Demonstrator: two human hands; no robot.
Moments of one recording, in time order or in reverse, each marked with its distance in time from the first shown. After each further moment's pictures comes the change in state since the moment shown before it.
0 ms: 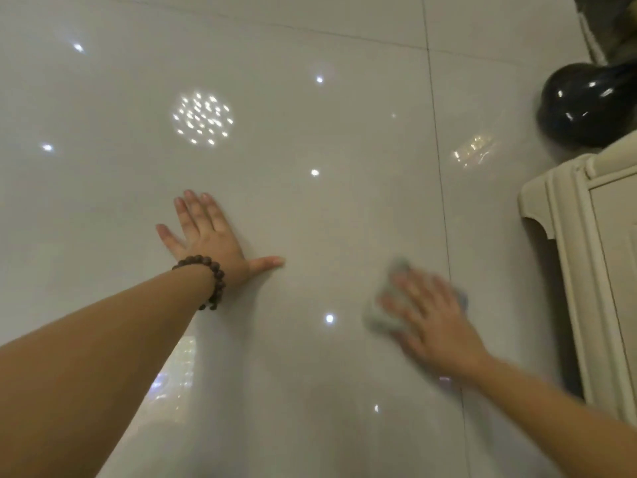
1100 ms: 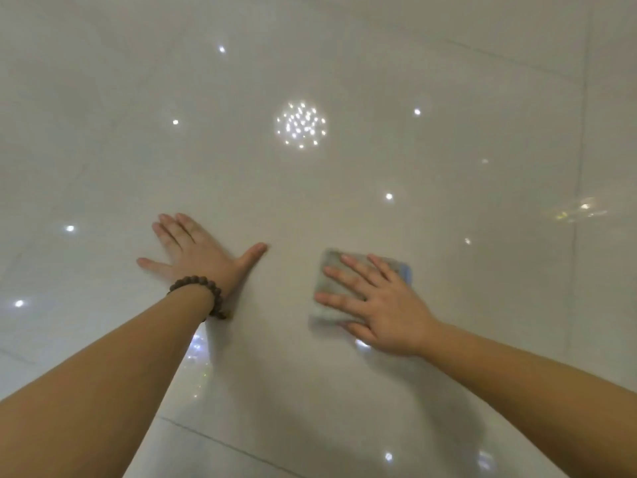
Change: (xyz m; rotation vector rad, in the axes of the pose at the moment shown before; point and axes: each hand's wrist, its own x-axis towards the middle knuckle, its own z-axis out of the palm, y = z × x) left_hand -0.093 -0.187 0.056 -0.208 0.161 -0.551; right_hand 0.114 -0.174 0.026 -0.082 0.030 -0.577
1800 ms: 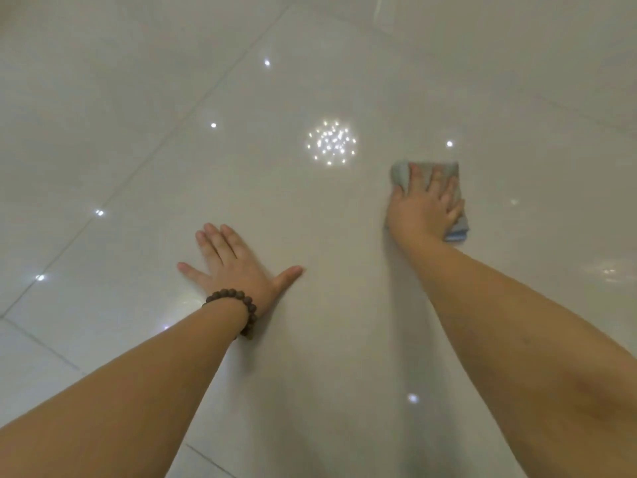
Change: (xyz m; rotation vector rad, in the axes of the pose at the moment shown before) left_hand 0.007 -0.002 -0.002 -0.023 -0.052 0.012; right_hand 0.170 0.089 -0.024 0.125 0.158 1.103
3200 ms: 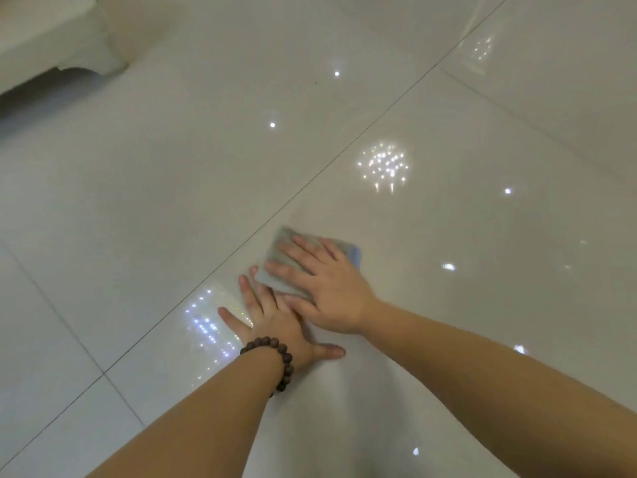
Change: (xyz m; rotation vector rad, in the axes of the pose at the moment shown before) left_hand 0.086 -0.080 -0.061 -0.065 -0.365 -0.044; right_hand -0.050 -0.247 0.069 -0.031 -0.291 -1.379
